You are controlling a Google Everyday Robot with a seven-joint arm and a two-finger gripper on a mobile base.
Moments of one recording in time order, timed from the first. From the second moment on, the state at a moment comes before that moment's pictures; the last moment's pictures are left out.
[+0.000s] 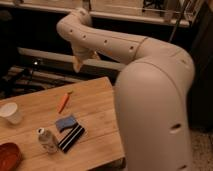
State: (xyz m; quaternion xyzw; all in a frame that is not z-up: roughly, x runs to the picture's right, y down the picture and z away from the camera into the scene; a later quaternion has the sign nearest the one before) arm -0.064 -0.118 0.739 -0.15 0.13 0.49 0.85
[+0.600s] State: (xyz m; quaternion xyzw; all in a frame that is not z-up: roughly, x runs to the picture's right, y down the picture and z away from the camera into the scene) arm -0.021 0.015 0.655 -0.19 0.21 0.49 0.83
